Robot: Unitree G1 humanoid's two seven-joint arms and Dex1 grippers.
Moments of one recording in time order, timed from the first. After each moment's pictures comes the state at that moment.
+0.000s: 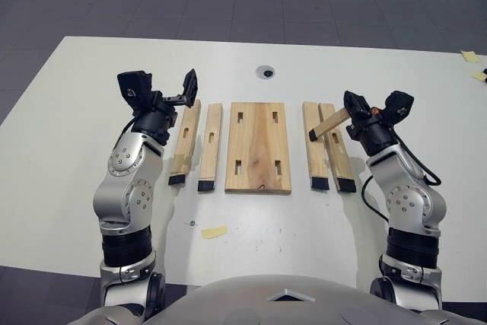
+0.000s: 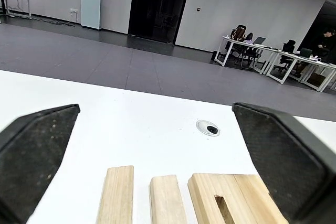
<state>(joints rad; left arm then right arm) -0.15 0.16 0.14 -0.41 -0.43 0.53 -0.03 -0.12 -0.22 -0.29 -0.21 0.77 0.55 0.06</state>
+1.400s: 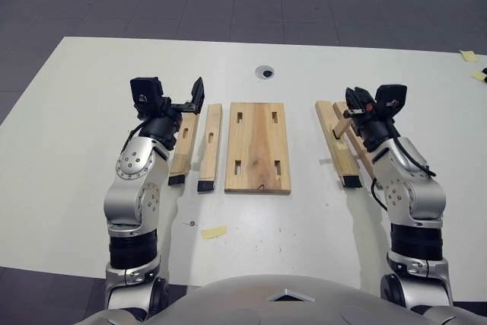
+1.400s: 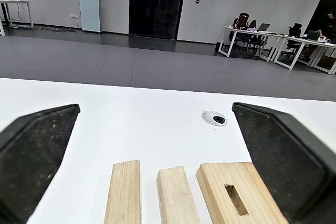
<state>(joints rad) -0.13 0.15 0.10 -0.39 -0.30 0.49 -0.08 -0.23 -0.30 -0.18 -0.22 0.42 0.48 0.12</state>
